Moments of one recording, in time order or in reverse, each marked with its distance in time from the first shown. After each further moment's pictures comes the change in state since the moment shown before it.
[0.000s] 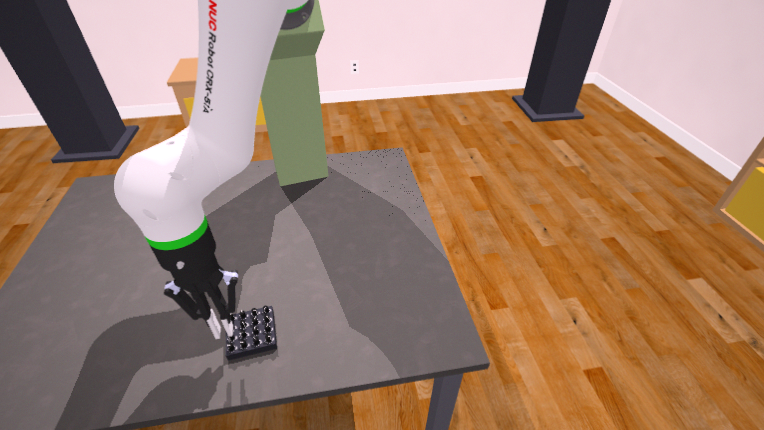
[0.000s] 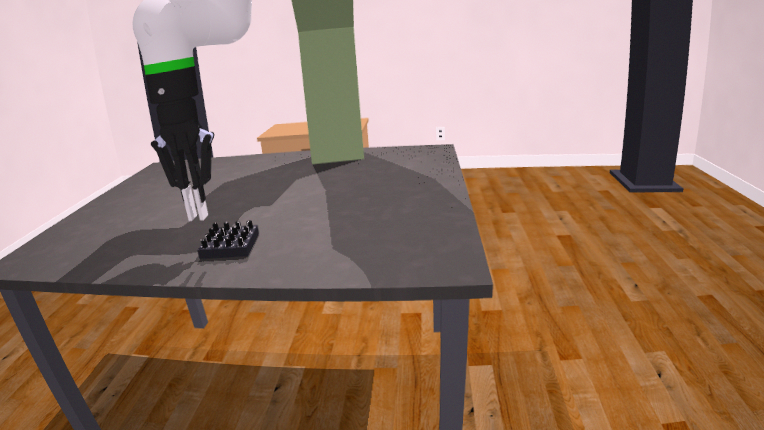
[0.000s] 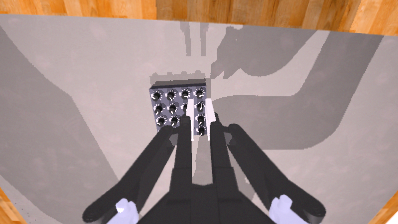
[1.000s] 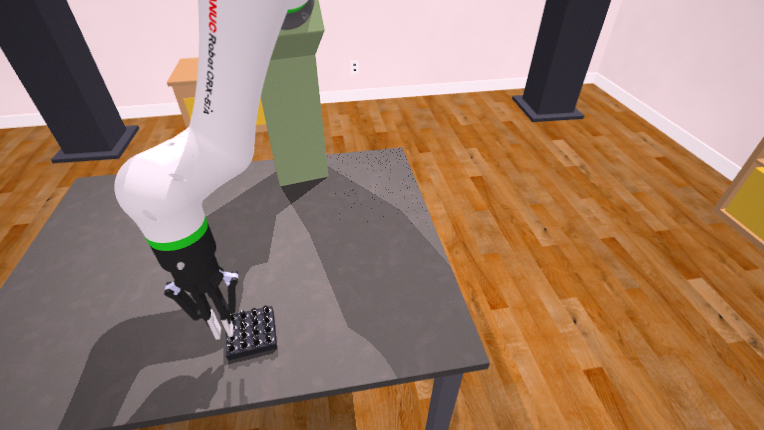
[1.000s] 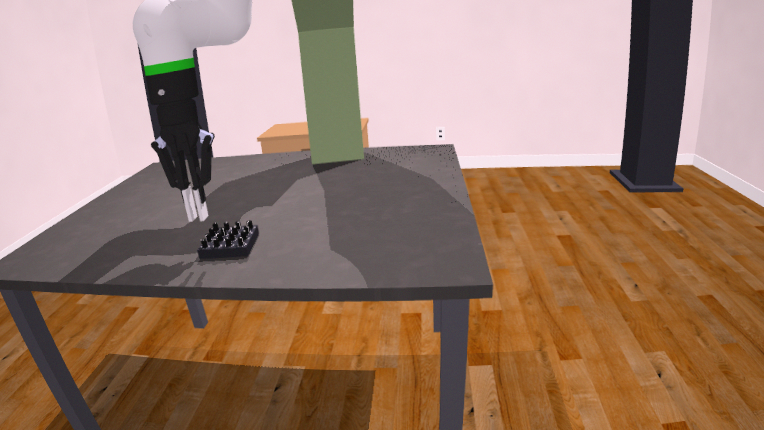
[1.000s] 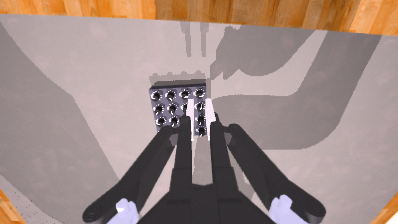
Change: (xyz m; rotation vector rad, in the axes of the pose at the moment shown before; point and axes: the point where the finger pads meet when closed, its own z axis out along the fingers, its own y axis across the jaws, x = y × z) arm 0.000 0.000 0.002 0.000 0.000 0.000
